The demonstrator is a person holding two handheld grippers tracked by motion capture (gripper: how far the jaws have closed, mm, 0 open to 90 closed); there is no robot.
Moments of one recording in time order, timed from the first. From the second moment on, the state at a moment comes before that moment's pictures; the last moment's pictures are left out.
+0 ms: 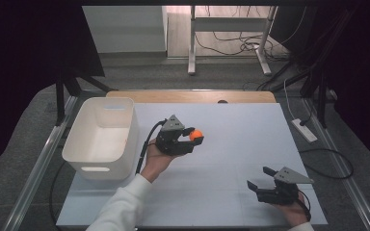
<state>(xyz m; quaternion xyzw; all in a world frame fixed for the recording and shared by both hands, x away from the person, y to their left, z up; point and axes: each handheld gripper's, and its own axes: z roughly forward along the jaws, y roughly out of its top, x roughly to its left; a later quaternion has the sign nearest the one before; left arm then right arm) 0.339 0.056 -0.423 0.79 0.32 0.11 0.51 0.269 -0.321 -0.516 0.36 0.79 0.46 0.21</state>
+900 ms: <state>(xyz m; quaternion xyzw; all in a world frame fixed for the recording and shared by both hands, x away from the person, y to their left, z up) 0.336 0.079 -0.411 0.78 0.34 0.13 0.51 0.269 -0.320 -0.515 0.36 0.79 0.46 0.21</state>
